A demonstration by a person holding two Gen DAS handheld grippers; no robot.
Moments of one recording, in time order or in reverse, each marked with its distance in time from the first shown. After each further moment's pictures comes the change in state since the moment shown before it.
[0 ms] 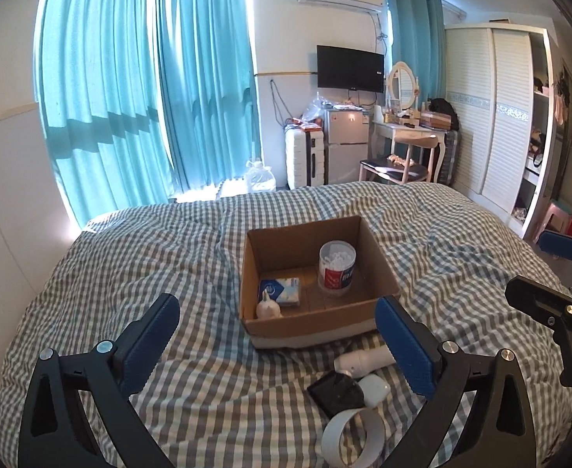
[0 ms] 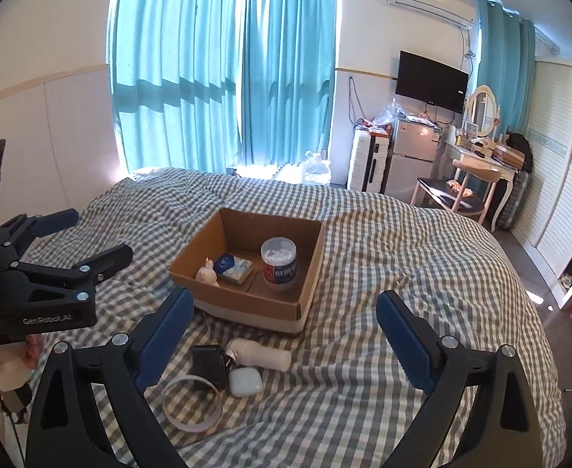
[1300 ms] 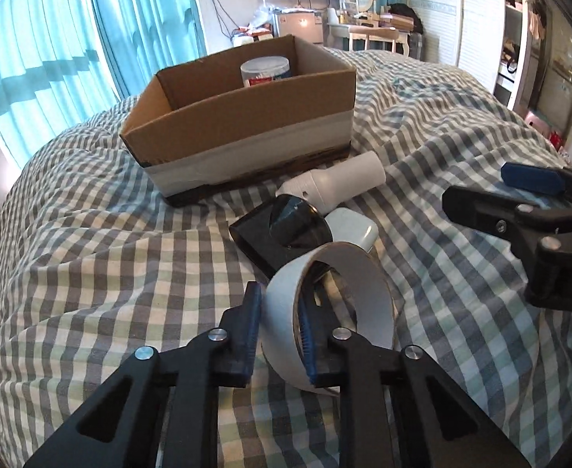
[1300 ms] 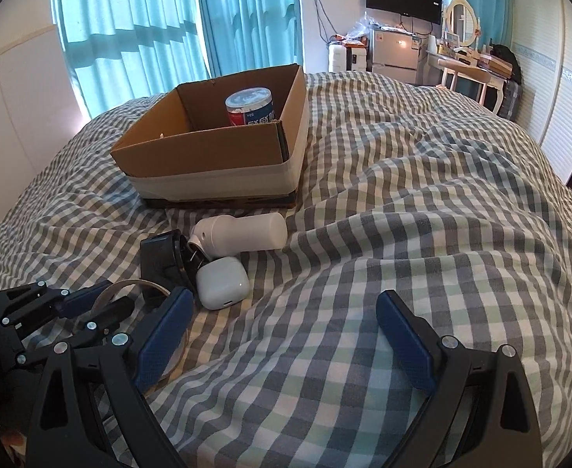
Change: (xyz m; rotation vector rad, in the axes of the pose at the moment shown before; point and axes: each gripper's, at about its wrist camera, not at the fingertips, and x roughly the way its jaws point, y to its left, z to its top) left arm 0.087 -0.062 -0.157 0.148 0.303 -0.108; right arm 0.101 -0.009 -0.140 0.170 0.245 -0.022
